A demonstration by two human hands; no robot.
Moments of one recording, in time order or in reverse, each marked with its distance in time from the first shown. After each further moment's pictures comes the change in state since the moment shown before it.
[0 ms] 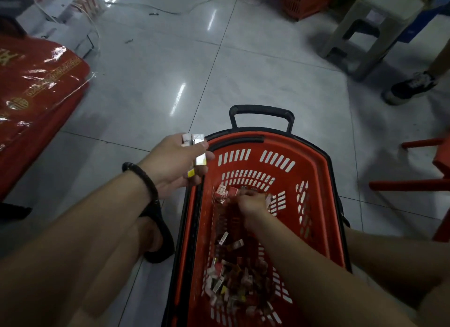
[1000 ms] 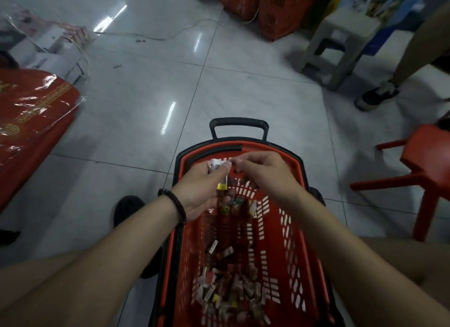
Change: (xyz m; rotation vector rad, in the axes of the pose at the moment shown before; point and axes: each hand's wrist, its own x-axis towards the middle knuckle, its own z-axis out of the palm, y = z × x) left_hand -0.009 -0.029 0.069 -0.098 -0.282 -0.020; right_hand -0.121 -0.105 -0.083 -0.345 -0.268 -0.753
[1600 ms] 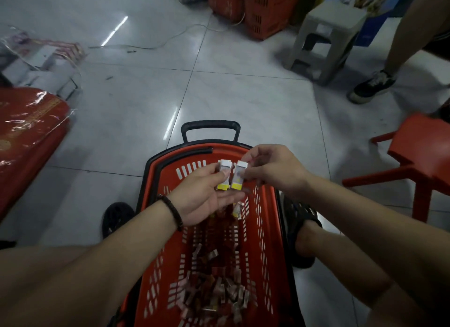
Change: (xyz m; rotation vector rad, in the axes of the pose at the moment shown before) left_hand 0.030 -0.021 0.076 -0.242 -0.161 -0.012; right_hand 0.006 0.036 -0.106 0.030 -0.046 0.042
